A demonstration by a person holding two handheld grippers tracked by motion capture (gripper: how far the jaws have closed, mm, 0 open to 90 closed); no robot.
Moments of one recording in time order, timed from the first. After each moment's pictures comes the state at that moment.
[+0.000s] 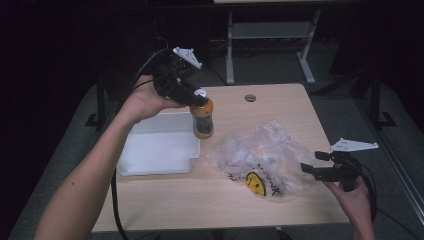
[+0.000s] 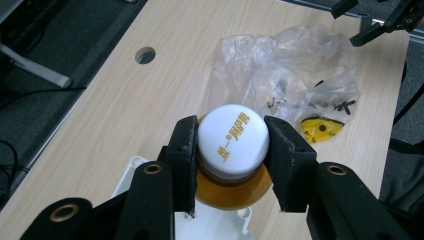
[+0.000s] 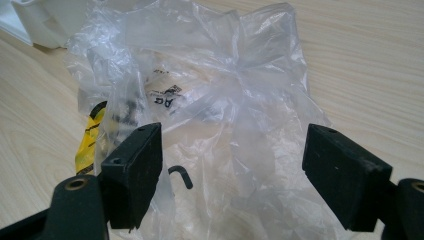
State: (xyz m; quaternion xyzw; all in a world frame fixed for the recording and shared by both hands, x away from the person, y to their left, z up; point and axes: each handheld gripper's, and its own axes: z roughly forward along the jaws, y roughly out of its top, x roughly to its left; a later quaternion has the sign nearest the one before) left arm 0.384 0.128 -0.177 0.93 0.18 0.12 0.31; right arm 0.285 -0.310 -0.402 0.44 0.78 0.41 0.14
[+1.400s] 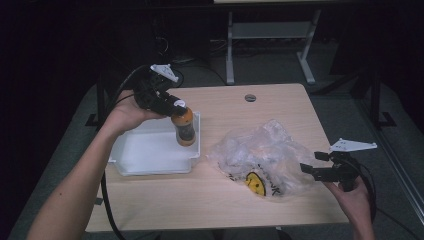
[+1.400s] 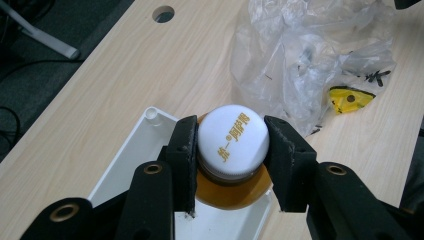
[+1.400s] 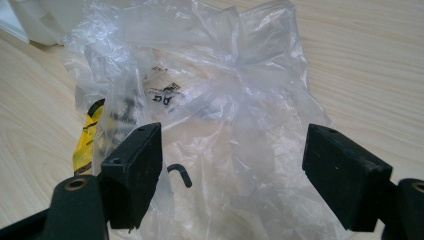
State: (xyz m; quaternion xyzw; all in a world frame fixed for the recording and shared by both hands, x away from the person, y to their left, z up) left arm 0.390 0.178 -0.217 0.92 0.22 0.11 0.30; right arm 0.286 -0.309 -0.403 0.45 0.78 0.41 0.14
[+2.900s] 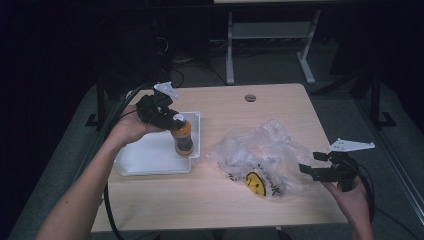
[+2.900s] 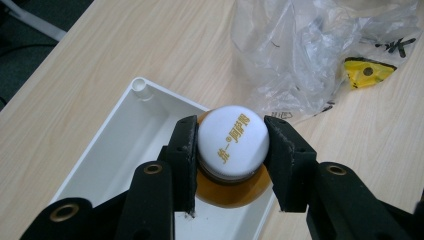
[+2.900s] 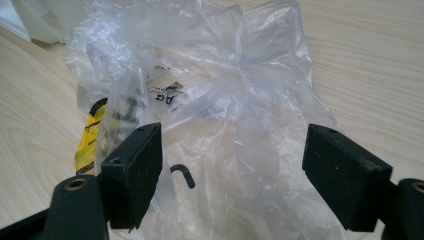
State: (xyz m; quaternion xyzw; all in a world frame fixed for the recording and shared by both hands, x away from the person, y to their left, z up) left arm 0.389 0.186 -0.262 0.93 0.23 0.11 0.28; right arm 0.287 -0.305 -0.404 0.44 0.79 0.41 0.14
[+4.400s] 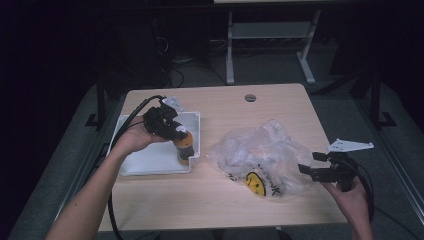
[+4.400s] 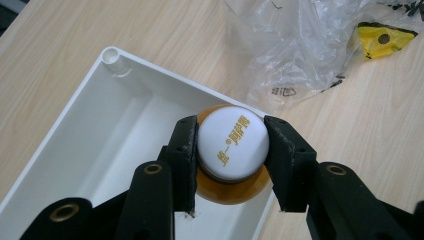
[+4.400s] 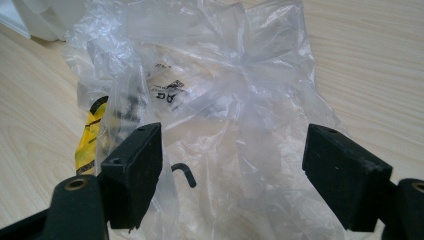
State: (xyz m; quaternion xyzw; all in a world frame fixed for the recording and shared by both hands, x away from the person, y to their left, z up) left arm 0.392 0.182 -0.303 0.94 0.22 0.09 0.26; right arm 0.287 -0.304 -0.405 0.44 0.79 0.40 0.14
